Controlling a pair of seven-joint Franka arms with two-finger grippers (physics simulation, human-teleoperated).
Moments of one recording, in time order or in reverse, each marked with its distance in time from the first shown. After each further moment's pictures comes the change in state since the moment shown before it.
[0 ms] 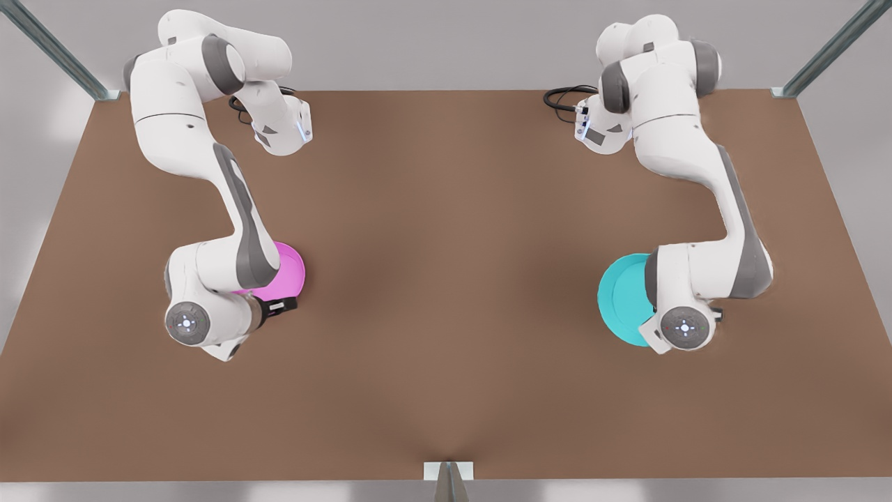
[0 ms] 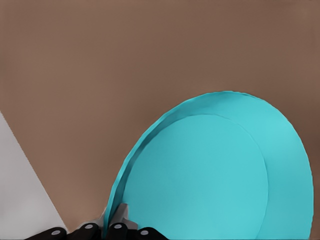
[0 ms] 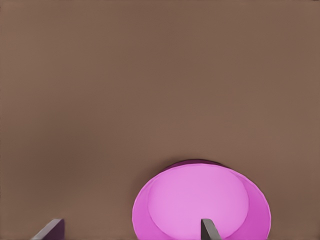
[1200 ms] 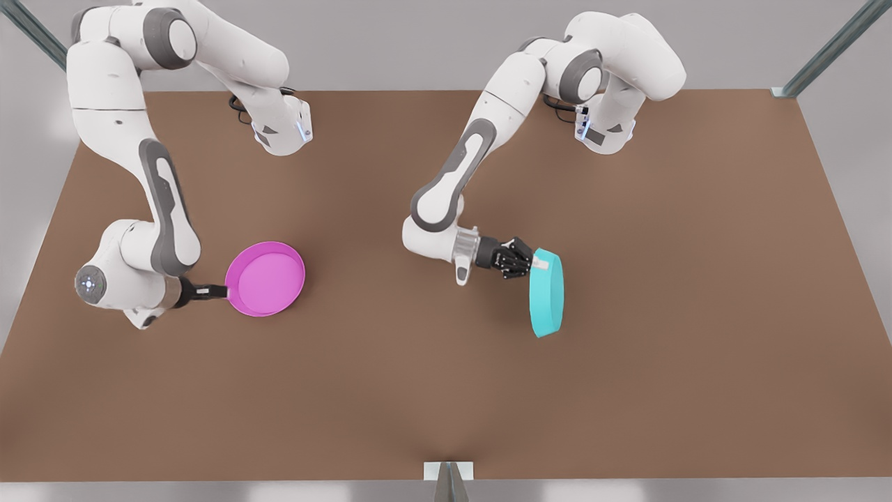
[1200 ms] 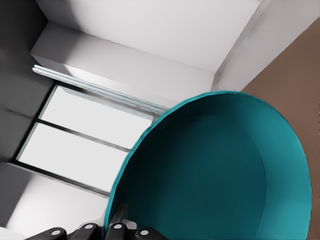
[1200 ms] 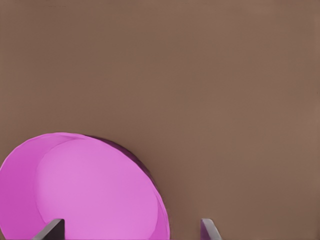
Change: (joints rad) left arm -0.600 0.264 -0.169 -0.011 0.801 -0.288 -1.057; right arm -0.415 -0.181 0.049 -0.539 0.061 0.437 -0.173
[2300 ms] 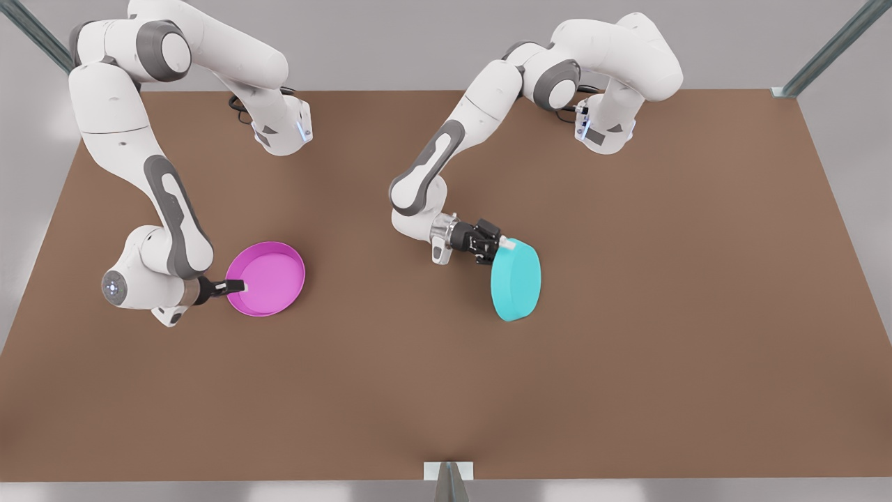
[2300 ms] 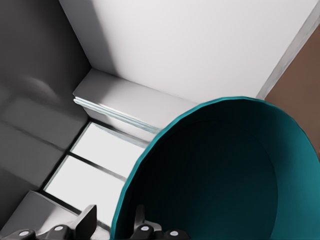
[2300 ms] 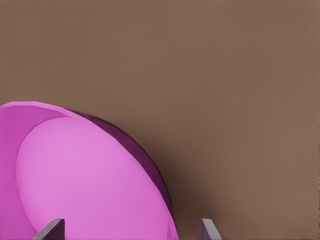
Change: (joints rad) left arm -0.093 0.135 -0.093 0.009 0.111 -0.094 -0.133; right arm -0.044 0.078 0.033 -0.080 0.061 0.070 -0.160
